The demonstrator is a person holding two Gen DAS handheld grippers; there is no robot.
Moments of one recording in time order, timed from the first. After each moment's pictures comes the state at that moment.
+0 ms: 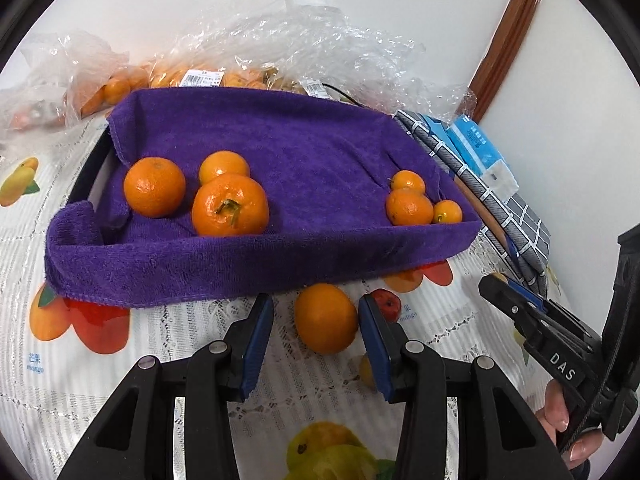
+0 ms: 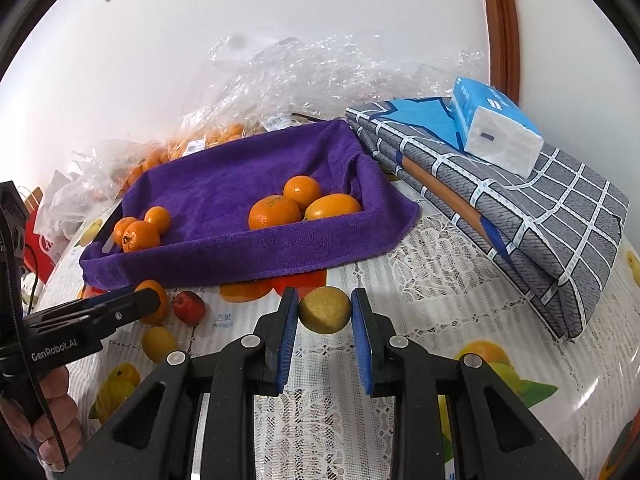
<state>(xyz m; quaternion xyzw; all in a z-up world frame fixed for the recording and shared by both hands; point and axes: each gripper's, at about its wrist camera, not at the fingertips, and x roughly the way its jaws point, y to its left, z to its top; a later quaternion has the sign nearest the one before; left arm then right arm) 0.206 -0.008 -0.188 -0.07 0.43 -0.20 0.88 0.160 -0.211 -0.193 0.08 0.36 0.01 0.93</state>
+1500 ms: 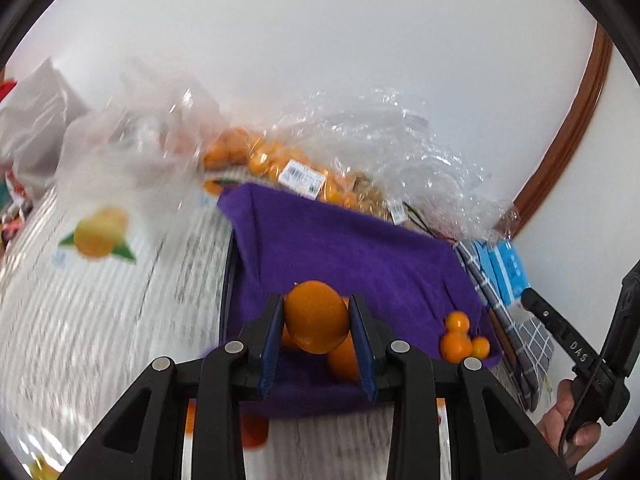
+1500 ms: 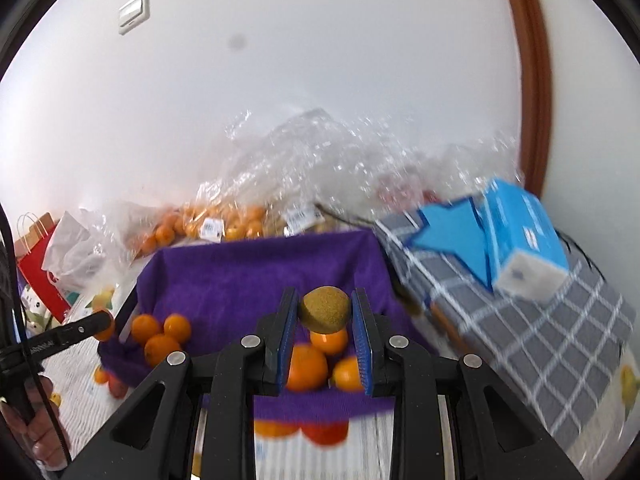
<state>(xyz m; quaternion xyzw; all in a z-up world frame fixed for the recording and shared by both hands) 0.255 0.087 -0.129 -0.17 0.35 -0.11 0.91 0.240 -0.195 -0.112 0.05 0.29 0.04 0.95</state>
